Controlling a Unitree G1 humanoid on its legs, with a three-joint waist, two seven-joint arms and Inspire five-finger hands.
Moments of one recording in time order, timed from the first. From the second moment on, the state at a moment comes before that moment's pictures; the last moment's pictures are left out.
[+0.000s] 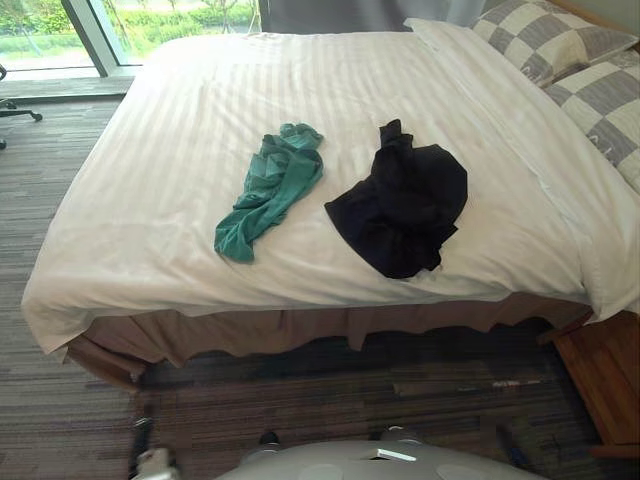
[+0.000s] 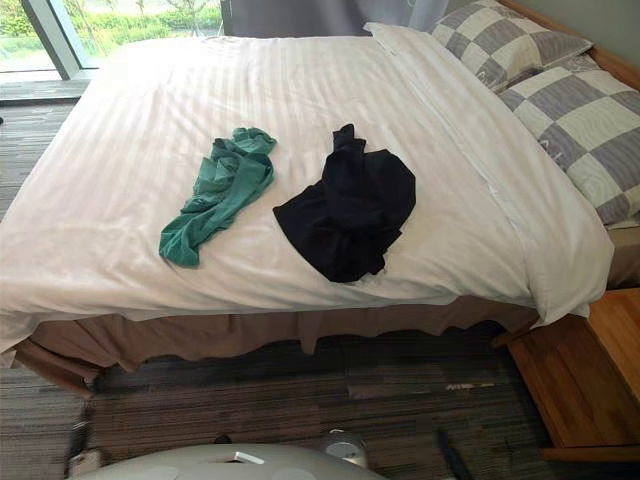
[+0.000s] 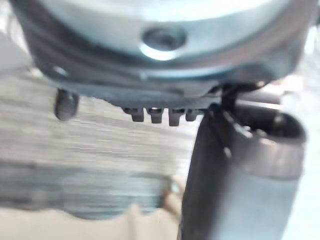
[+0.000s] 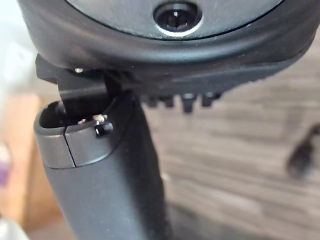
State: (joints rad) left arm 0.13 0.20 0.73 1.07 -1.31 -0.10 0.11; right arm 0.21 -0.16 -0.85 1.02 0.64 -0.12 -0.13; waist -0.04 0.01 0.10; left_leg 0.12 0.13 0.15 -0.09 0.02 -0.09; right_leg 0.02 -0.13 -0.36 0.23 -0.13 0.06
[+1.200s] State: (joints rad) left arm -0.36 0.56 0.06 0.43 -0.21 -0.04 0.01; right arm -0.26 -0.49 -0.08 0.33 0.20 -0.14 0.02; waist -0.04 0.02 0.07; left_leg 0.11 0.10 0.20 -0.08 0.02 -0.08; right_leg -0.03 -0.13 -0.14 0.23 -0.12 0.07
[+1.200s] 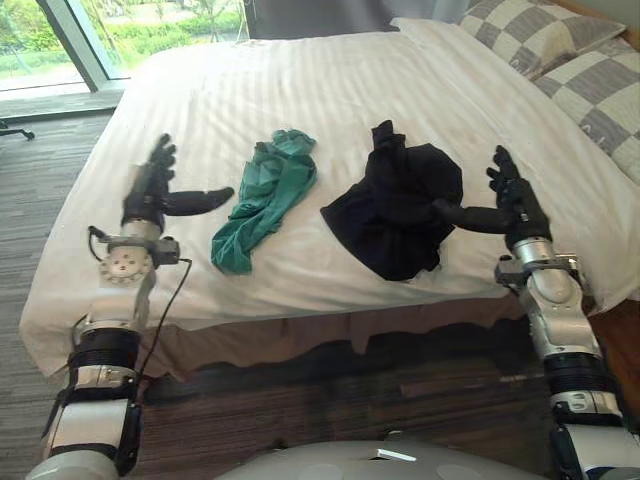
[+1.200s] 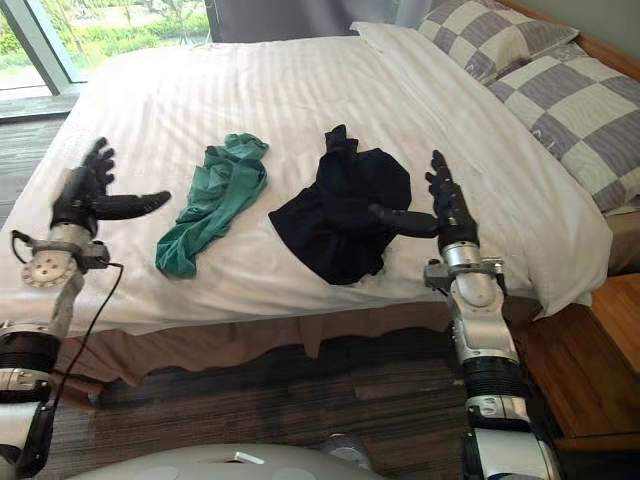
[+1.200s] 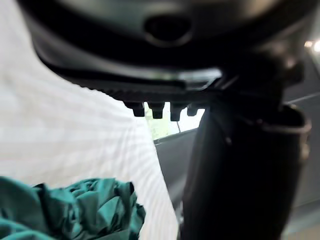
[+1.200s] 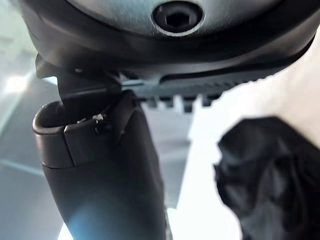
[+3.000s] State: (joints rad) left arm -0.79 0.62 0.10 0.51 0.53 0.39 -0.08; right arm -0.36 -0.59 -0.10 -0.21 0.20 -0.02 0.19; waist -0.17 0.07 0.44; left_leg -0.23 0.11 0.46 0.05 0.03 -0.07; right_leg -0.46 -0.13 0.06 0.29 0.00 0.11
